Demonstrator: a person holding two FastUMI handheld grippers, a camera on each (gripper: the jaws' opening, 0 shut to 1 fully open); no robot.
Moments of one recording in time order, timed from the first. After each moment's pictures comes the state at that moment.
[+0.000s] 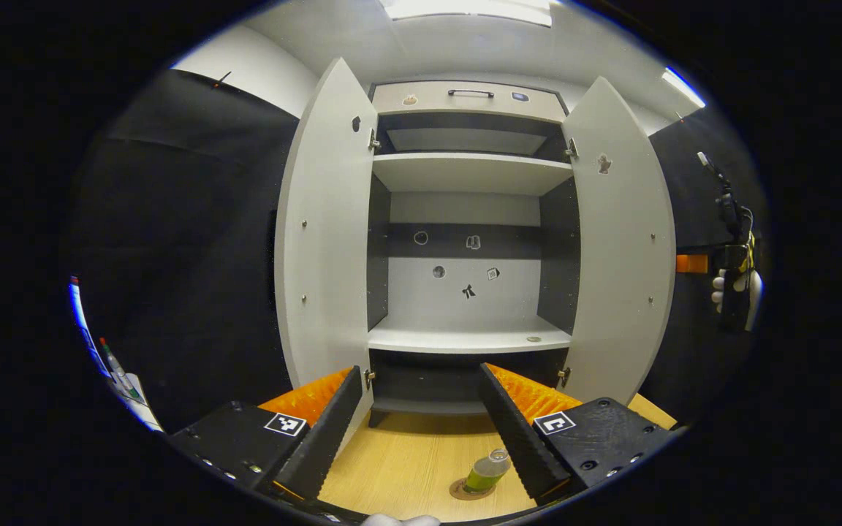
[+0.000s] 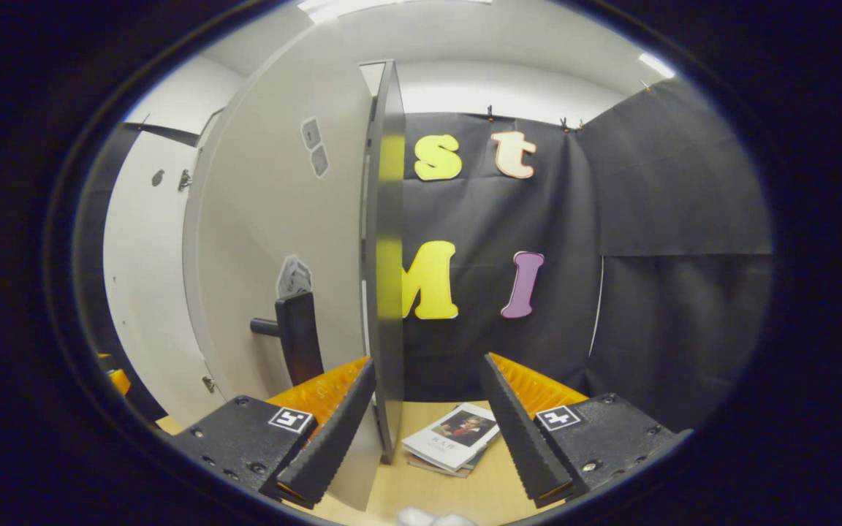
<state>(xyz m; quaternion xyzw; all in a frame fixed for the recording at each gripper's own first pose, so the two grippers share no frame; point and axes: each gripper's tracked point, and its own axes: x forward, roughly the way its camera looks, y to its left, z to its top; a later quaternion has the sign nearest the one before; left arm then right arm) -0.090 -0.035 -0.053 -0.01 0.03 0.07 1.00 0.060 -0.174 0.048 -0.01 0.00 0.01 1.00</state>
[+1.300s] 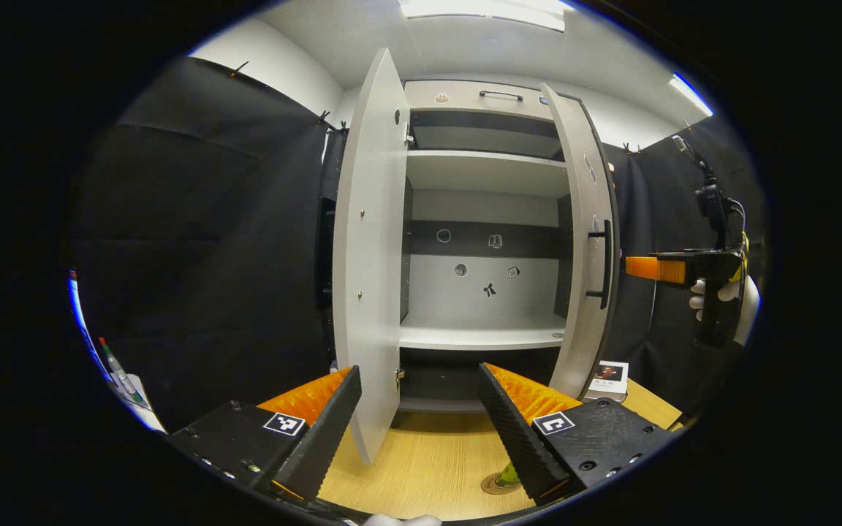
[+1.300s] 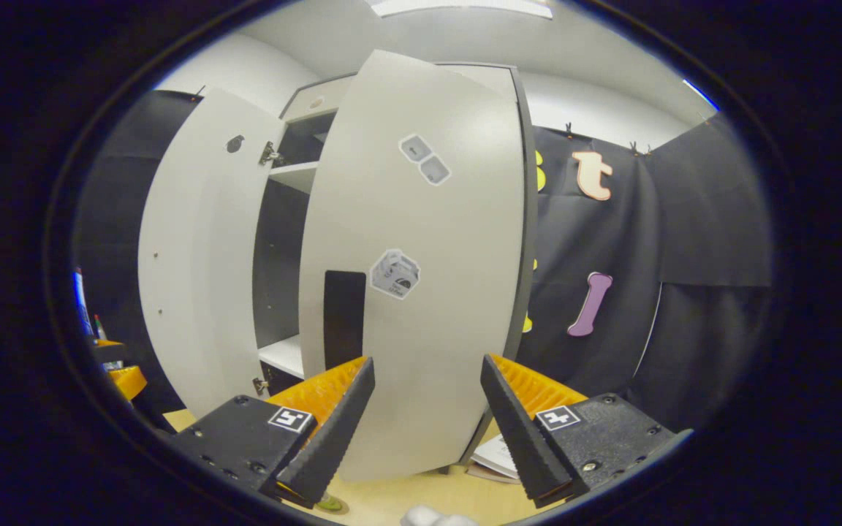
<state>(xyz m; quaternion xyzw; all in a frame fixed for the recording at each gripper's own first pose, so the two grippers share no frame) -0.100 0.033 -0.059 -0.02 0.03 0.07 1.00 0.061 -0.004 0.040 -0.07 -0.01 0.09 0.99</state>
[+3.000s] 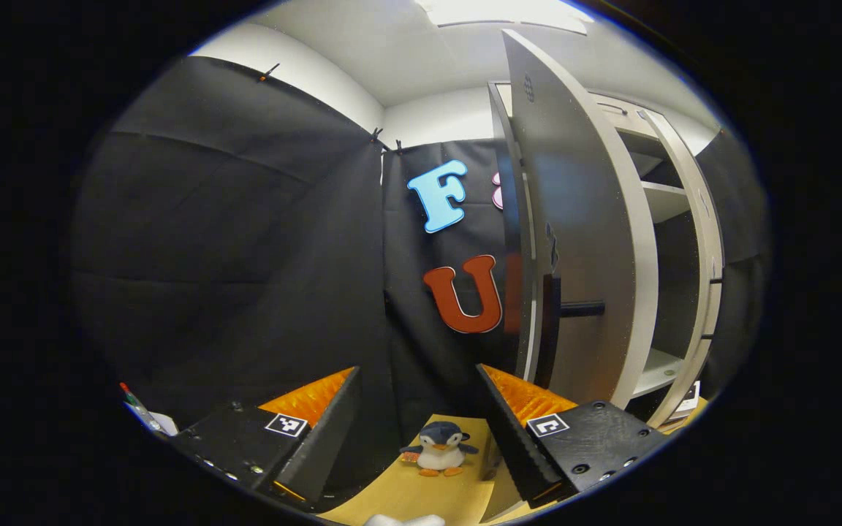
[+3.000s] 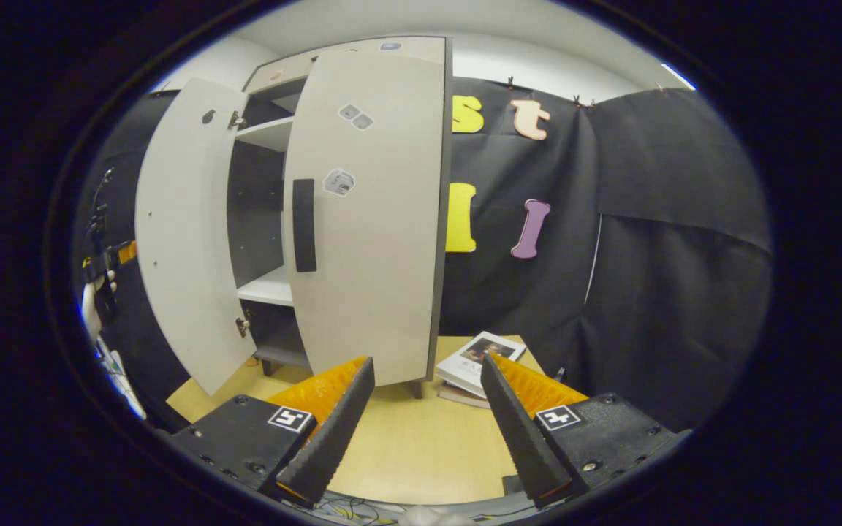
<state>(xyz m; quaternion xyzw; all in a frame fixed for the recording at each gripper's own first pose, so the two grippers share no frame) -0.004 0.243 0.013 0.01 -0.02 0.17 0.99 -0.051 -0.078 -0.042 -0.03 0.11 -0.01 0.99</state>
